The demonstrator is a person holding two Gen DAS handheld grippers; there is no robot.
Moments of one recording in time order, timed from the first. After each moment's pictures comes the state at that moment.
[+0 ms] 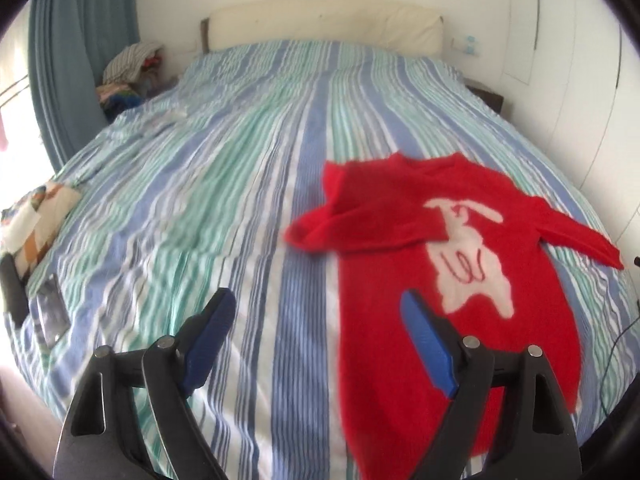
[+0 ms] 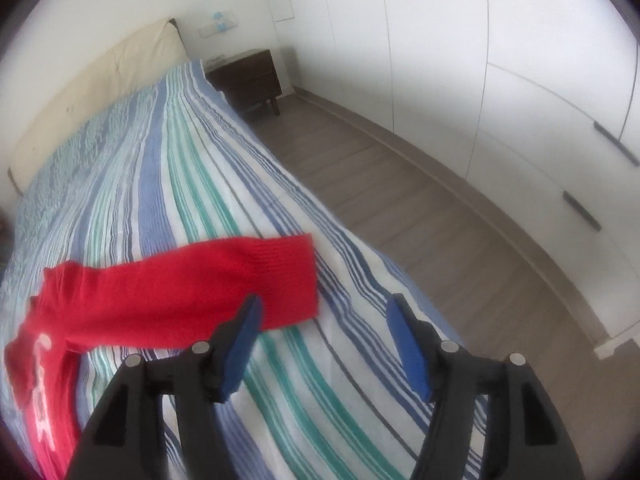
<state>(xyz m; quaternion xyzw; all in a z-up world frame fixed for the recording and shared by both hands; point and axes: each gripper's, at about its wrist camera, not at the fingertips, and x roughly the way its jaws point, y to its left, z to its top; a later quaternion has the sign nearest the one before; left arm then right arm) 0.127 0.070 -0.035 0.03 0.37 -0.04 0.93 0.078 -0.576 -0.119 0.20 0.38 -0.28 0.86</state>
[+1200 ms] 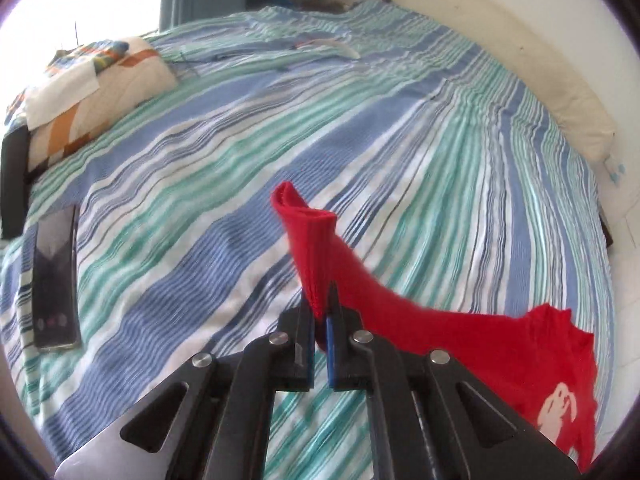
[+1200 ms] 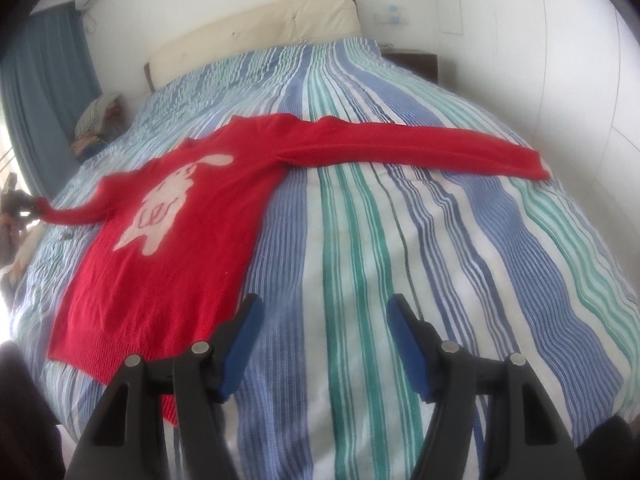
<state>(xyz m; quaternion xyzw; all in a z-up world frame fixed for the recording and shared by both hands) 0.257 0.322 -0.099 -0.23 0.44 0.17 0.85 0.013 -0.326 -0.137 0.10 0.39 -0.05 0.91</state>
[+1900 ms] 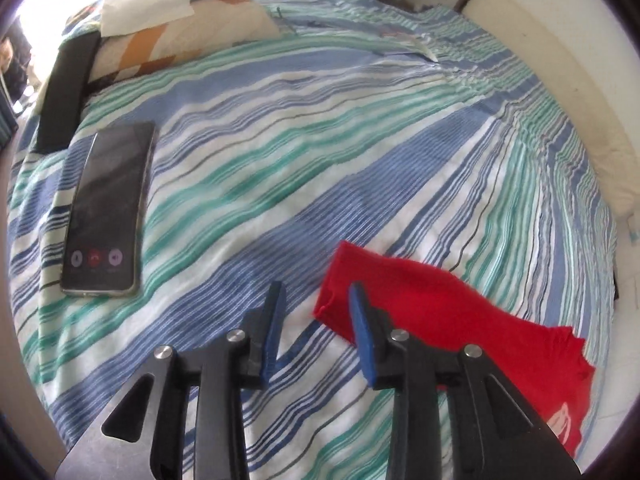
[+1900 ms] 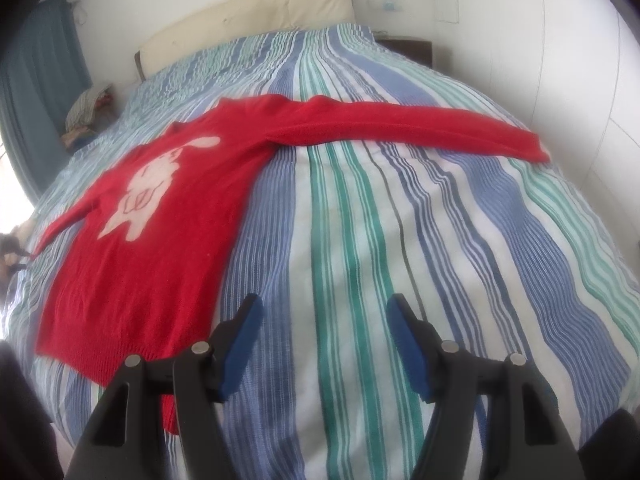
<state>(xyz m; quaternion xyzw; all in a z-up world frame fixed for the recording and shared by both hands) 0.210 0.376 -0.120 -0.28 0.44 0.23 0.82 0.019 -0.326 -0.153 0.10 0.41 -0.06 0.90</state>
